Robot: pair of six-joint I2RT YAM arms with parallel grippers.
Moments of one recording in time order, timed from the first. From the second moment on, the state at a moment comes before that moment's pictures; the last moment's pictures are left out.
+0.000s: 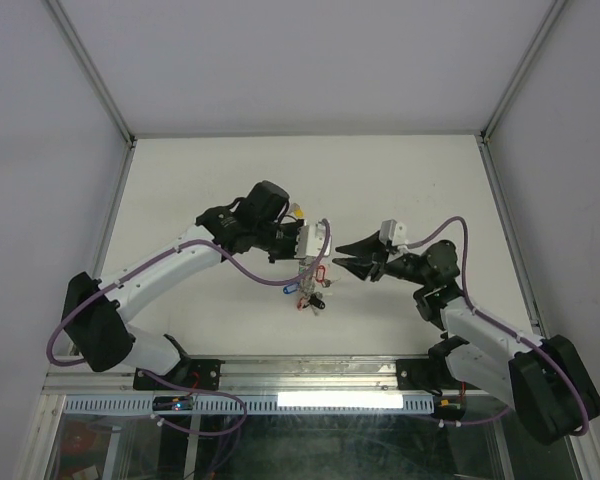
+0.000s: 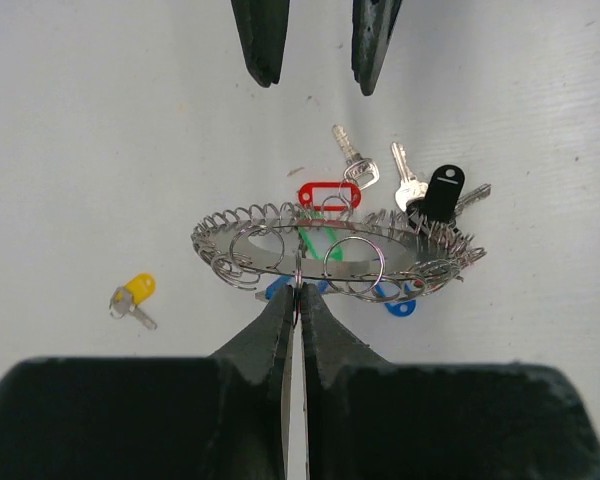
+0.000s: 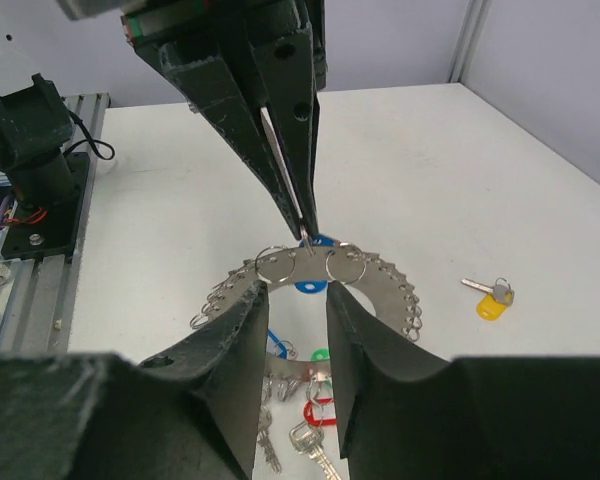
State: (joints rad) left arm -0.78 1.41 1.18 -0.58 0.47 0.86; right arm 0.46 1.00 0.28 0.91 -0.85 0.07
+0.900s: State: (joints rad) left arm -1.00 1.61 1.51 -0.95 0.03 1.01; right arm 0.56 1.28 0.38 1.03 -0.86 0.24
